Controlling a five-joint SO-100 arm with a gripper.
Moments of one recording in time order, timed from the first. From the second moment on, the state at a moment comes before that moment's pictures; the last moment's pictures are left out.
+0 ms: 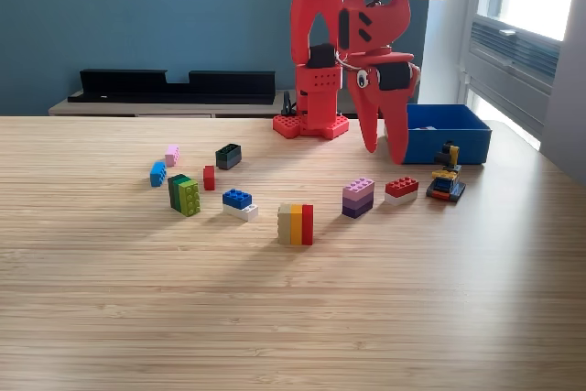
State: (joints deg) arm -17.8 95.1 99.8 68.5 -0.5
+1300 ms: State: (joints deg) arm -22.7 72.0 89.0 67.1 0.1
